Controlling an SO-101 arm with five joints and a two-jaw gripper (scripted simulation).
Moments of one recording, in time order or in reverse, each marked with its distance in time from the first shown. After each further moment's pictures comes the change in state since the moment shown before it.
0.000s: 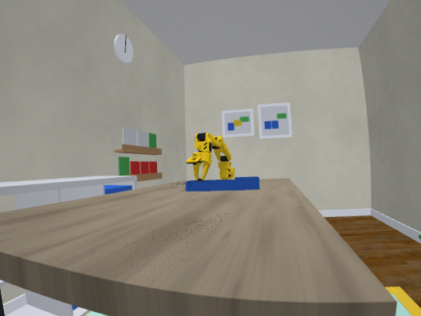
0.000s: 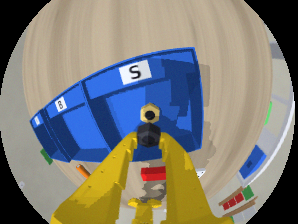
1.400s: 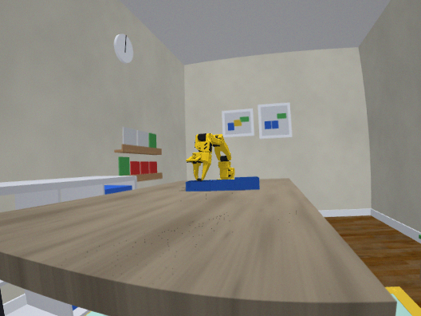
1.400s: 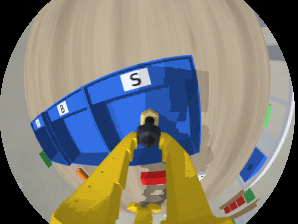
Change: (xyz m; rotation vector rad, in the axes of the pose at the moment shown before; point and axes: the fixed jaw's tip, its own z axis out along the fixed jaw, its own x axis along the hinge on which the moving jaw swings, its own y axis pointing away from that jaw) arm -0.004 0.000 0.000 0.000 -0.055 0.000
